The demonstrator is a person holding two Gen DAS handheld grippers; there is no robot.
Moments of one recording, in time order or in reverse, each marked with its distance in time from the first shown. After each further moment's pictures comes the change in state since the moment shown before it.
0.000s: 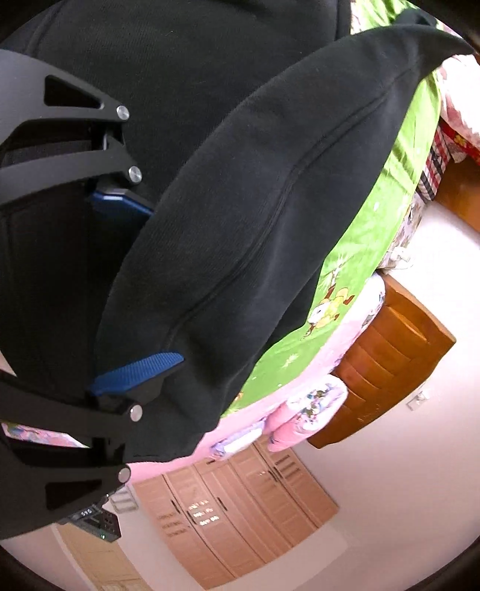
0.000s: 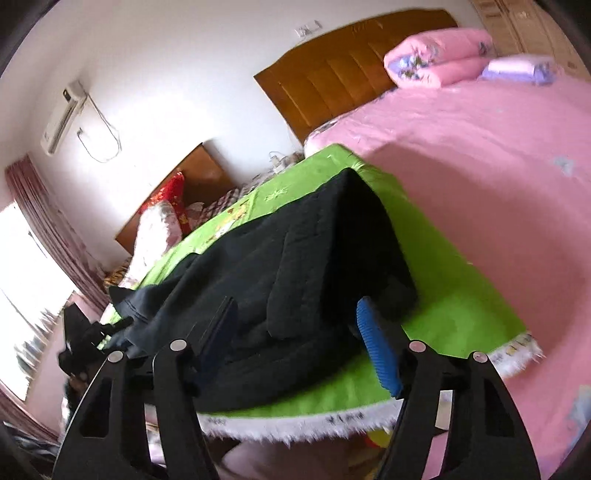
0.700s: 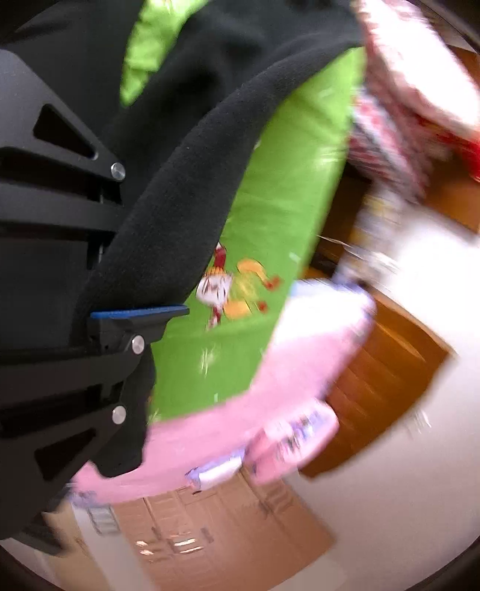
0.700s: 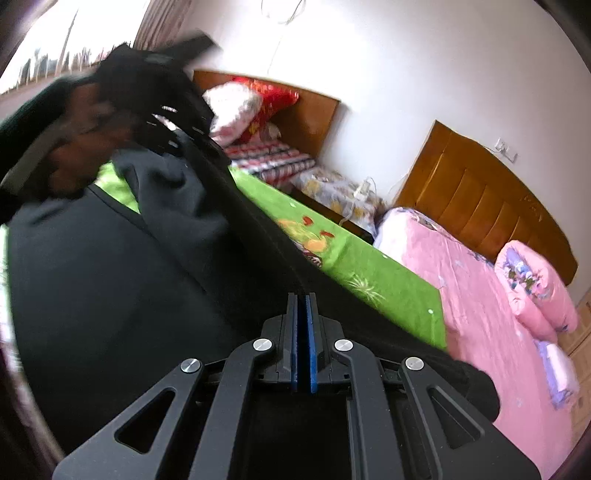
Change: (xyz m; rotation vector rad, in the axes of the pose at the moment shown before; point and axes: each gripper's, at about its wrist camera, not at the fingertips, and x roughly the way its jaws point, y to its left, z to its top) left arm 0.033 -0.090 0.149 0.066 -0.034 0.144; right arm 0.113 0.198 0.031 -1.005 0.046 -0.075
